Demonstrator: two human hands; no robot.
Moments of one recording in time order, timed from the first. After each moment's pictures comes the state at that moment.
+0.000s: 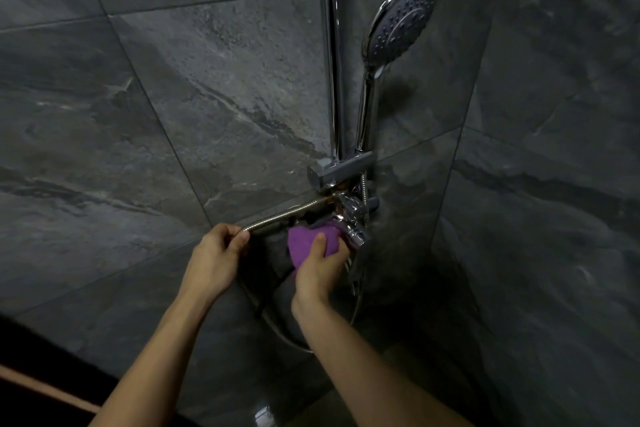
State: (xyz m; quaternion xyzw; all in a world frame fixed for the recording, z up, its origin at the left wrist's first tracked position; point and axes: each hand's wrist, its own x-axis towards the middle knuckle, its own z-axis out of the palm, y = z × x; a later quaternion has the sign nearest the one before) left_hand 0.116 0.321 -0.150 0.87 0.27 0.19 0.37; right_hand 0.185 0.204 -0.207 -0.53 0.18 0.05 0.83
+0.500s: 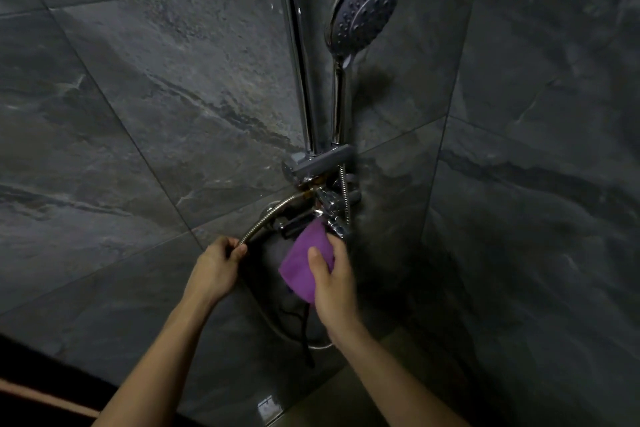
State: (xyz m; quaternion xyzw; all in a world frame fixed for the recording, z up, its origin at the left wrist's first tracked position) left_hand 0.135 0.303 -0.184 0.88 0.30 0.10 0.34; right_hand 0.168 0.106 -0.197 -0.66 -0.09 0.09 0.74
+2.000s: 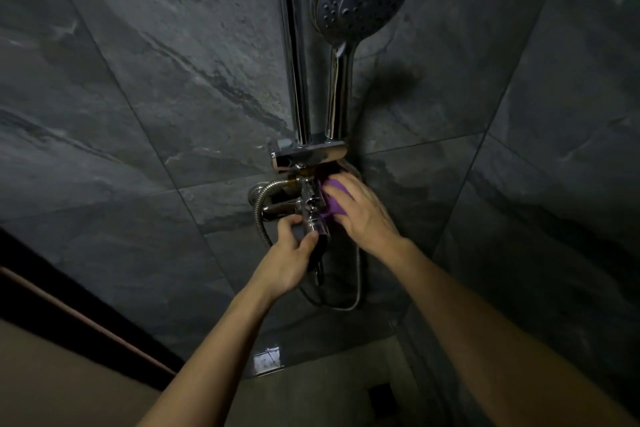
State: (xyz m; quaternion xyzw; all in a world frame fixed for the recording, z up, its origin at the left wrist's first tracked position) left_hand 0.192 0.135 -0.170 0.81 0.33 0.10 0.48; right_hand 0.371 0.061 -0.210 -0.76 -0.57 -0.13 0.29
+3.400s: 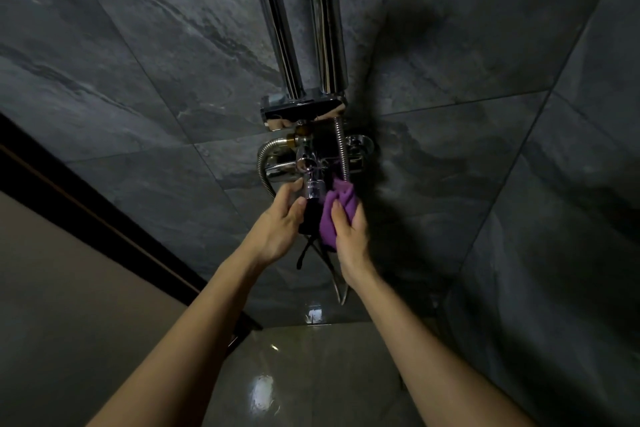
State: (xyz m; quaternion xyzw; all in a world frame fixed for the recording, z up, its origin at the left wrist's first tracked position) left_hand 0.191 0.113 -0.179 0.80 0.37 0.15 0.44; right_hand 0.291 0.049 -0.272 -0.56 -0.20 0.31 0.74
